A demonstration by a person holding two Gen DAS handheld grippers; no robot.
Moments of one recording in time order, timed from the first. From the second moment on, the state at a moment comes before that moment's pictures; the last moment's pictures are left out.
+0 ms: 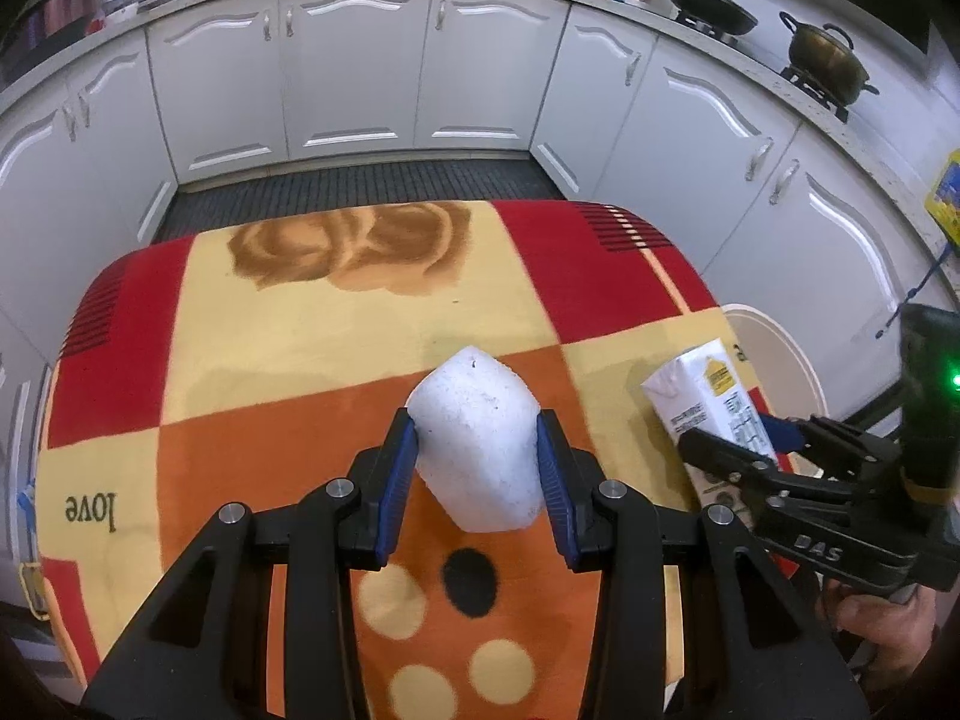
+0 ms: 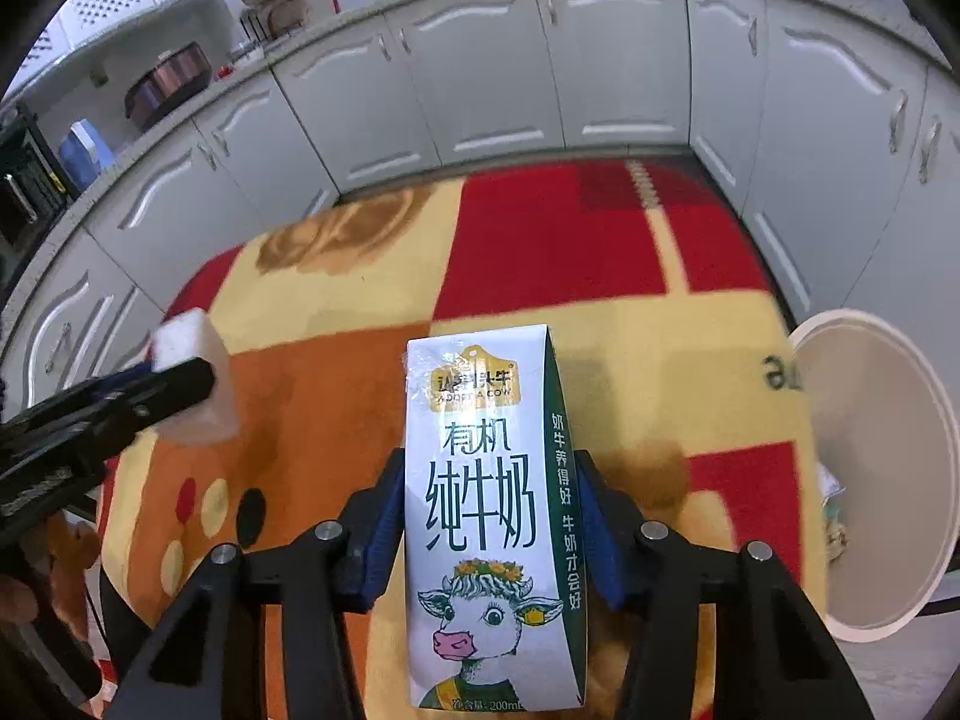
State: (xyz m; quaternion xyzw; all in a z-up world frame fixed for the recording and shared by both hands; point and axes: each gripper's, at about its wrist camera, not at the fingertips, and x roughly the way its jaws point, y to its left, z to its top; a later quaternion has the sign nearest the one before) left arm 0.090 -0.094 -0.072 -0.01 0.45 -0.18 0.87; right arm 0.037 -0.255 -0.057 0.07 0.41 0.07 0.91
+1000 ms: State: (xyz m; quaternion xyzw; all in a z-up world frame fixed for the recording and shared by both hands) left arm 0.109 -0.317 -0.078 -0.06 0.50 -0.37 0.78; right arm -0.017 -0.453 -0.051 0.15 0.36 -0.10 0.91
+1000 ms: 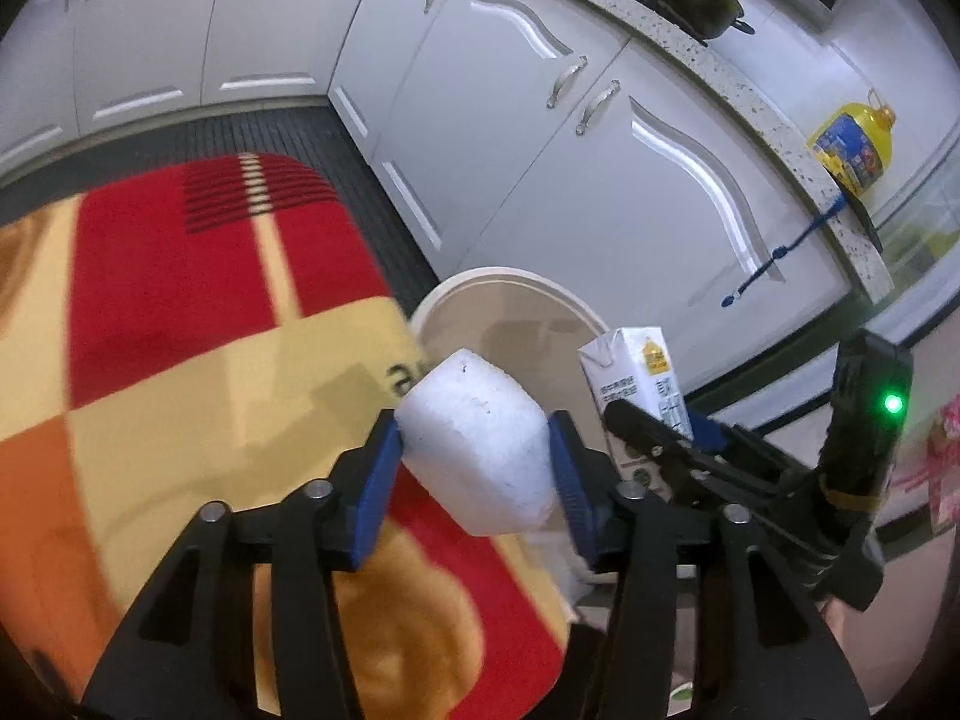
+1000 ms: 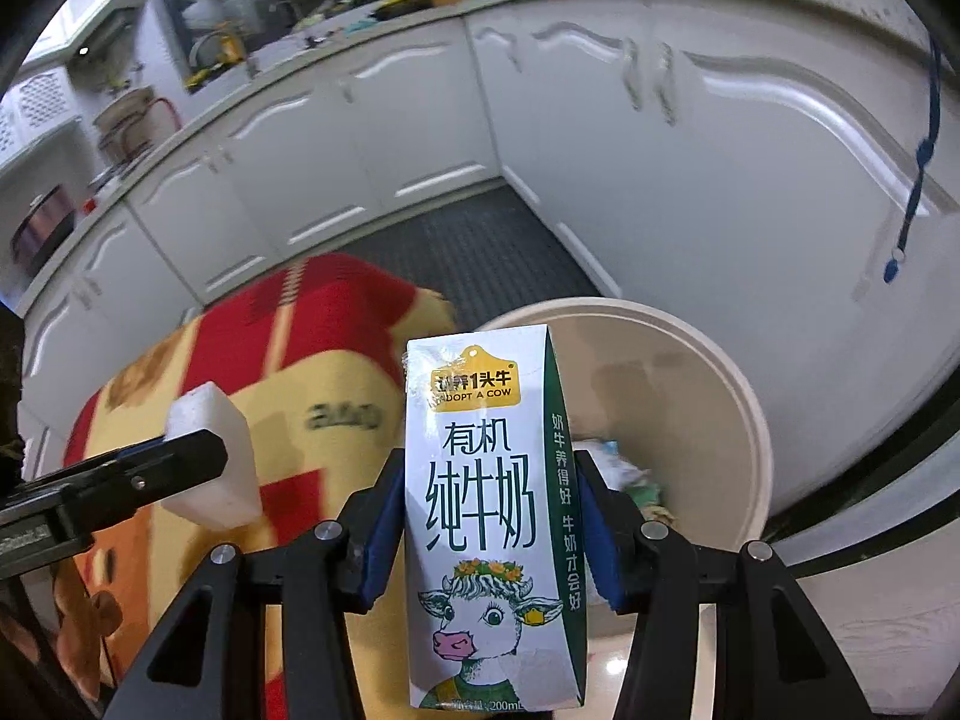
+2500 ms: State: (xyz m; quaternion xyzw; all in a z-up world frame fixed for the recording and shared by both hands) left arm -0.012 -0.174 0.017 0.02 0.23 -0.22 0.95; right arm -0.119 -0.342 0.015 0.11 0.18 -0.15 0.97
